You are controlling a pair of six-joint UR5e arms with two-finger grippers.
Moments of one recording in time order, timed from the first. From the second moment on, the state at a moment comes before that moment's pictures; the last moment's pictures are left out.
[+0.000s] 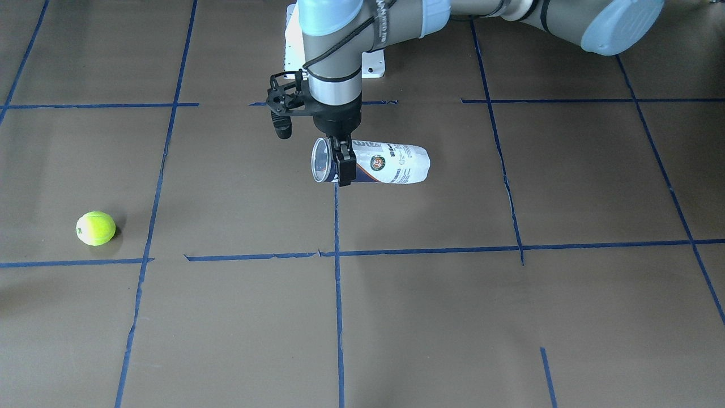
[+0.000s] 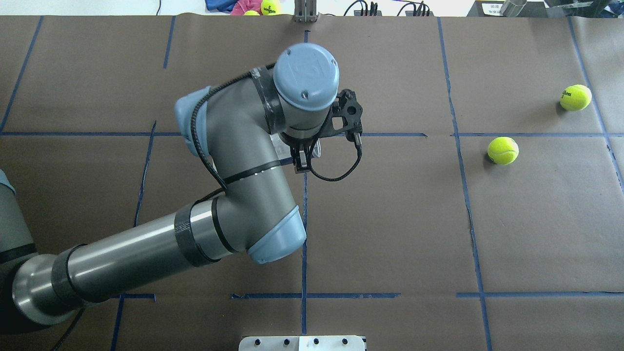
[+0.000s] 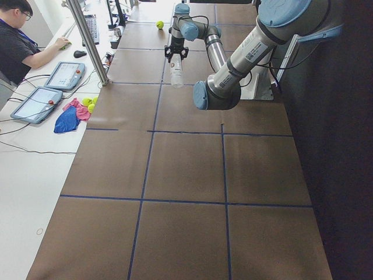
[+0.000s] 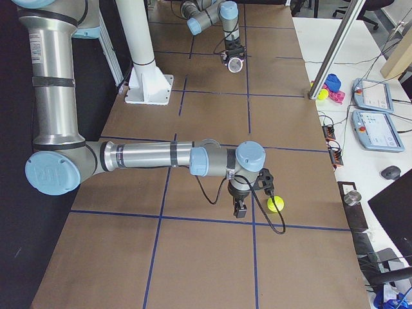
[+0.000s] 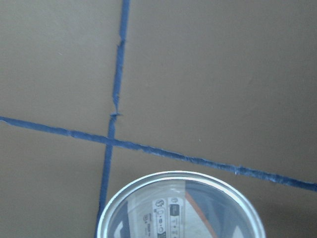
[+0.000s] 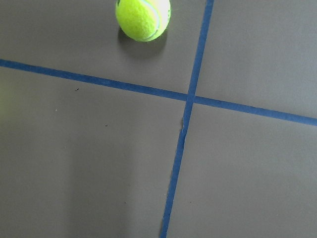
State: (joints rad) left arm -0.62 -2.56 -1.60 -1.45 -1.85 0.17; right arm 1.52 -1.55 1.63 -1.65 2.33 -0.14
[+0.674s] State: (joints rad) left arm -0.68 -2.33 -1.60 -2.30 -1.96 -0.22; right arm 1.52 -1.55 1.64 -1.65 2.33 -0.14
